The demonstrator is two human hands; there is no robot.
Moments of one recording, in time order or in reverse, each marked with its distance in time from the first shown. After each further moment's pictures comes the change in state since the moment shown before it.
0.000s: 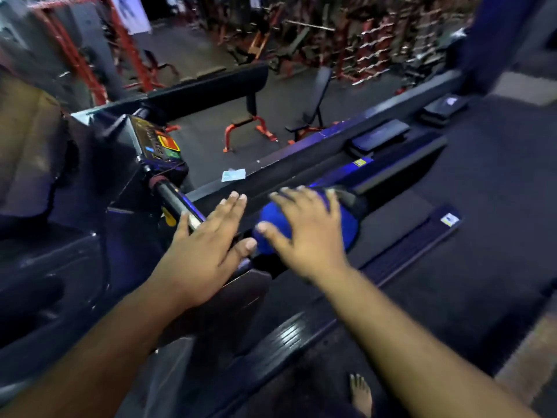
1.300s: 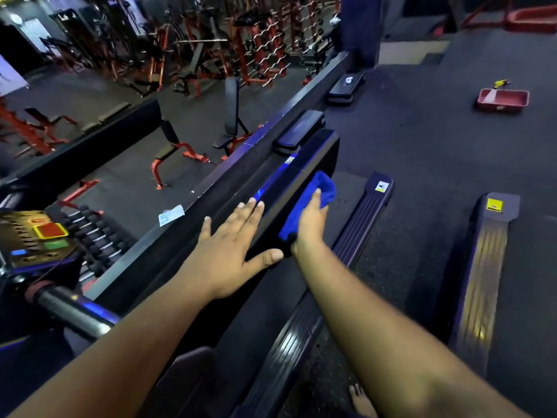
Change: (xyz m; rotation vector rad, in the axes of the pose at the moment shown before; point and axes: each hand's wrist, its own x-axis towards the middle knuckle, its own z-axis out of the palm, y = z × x) left_hand 0.151 0.100 0.027 0.087 -0.202 0.375; right_hand 0.059 0.167 0.042 1.304 0.640 1.353
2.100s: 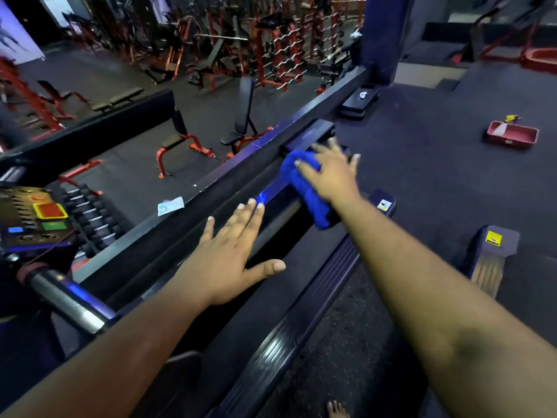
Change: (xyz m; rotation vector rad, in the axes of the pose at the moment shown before) left_hand 0.001 -0.001 0.001 -0.017 0.035 -0.041; right_hand 0.040 -0.128 0.007 -1.288 -0.317 -0.998
